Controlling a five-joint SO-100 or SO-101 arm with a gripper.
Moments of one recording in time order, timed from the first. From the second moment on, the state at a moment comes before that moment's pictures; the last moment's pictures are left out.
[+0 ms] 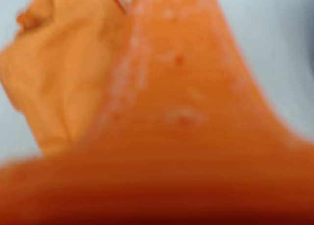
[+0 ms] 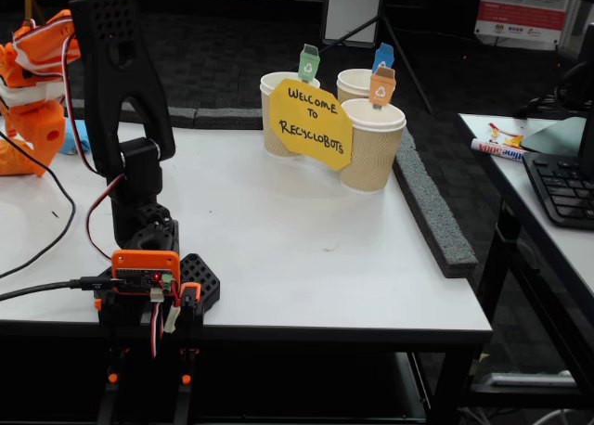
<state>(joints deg) -43.8 73.2 98.4 51.4 -4.3</state>
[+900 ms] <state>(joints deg) -28.5 69.1 88.3 49.1 -4.3</state>
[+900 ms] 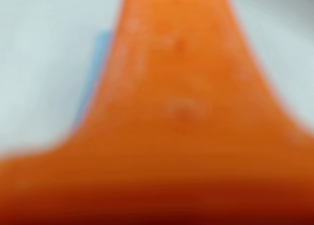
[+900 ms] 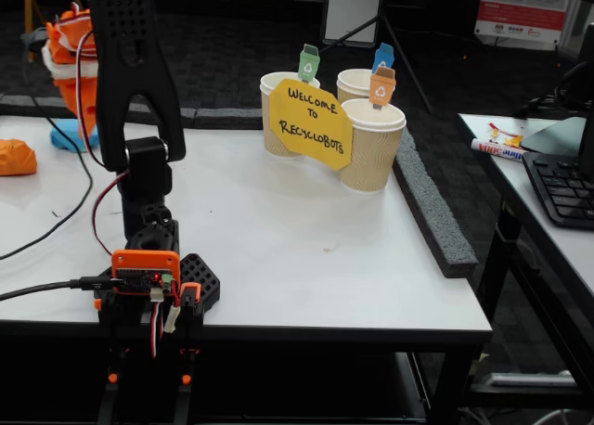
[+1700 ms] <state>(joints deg) -27.8 62.7 81.5 45.1 -4.3</state>
